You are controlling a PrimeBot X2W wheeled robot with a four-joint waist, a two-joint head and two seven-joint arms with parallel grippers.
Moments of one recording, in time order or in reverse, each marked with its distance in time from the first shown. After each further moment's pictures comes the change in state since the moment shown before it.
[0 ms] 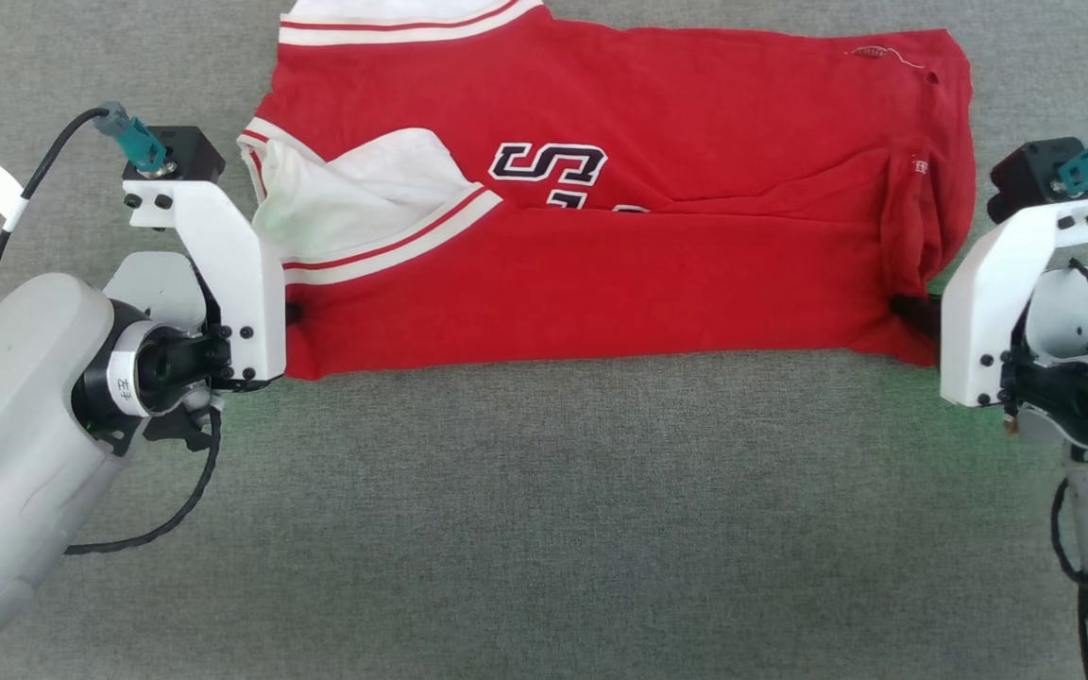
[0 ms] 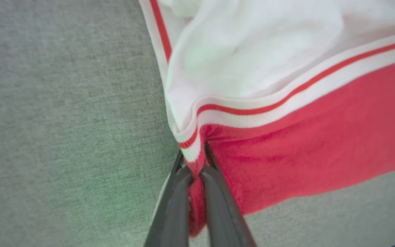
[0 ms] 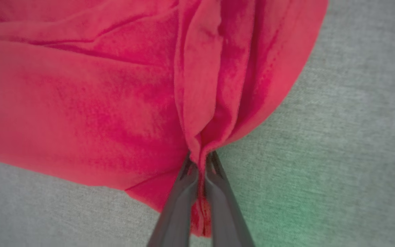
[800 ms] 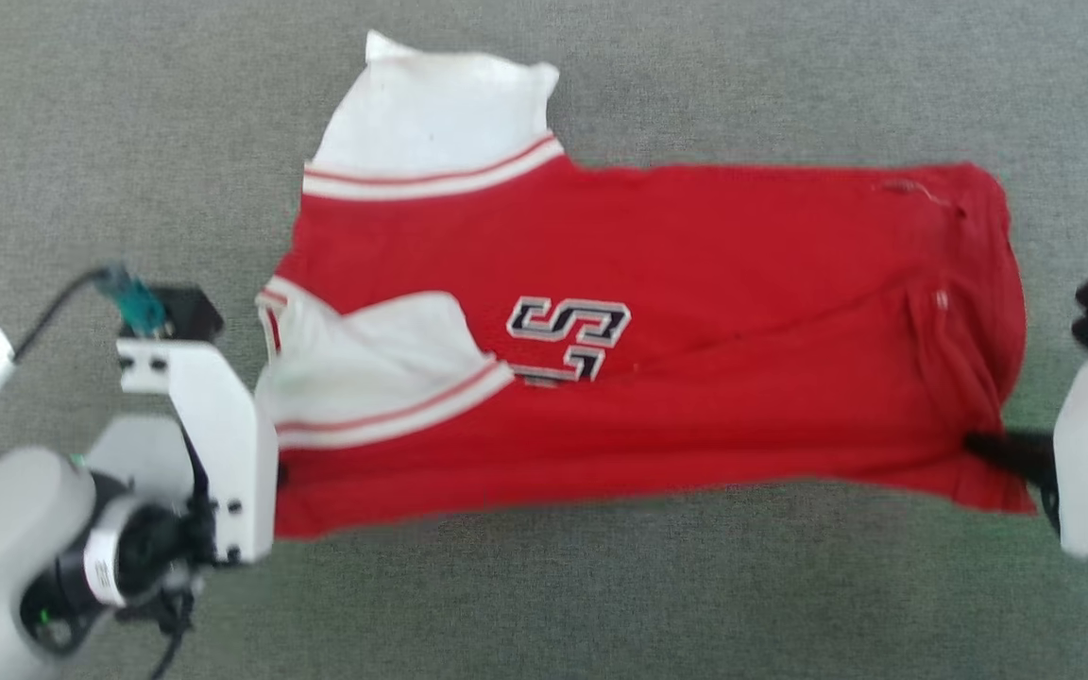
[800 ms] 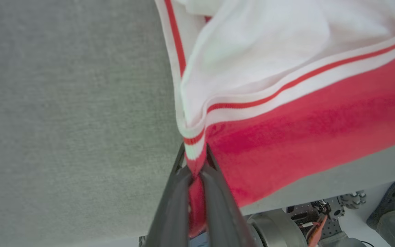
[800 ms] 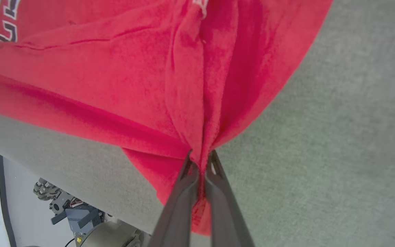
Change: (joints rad) left arm 0.248 0.227 0.007 -0.464 -0.040 0.239 0.045; right arm 0.281 -0.134 -0.125 -0.417 0.236 0.000 0.309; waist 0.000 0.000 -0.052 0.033
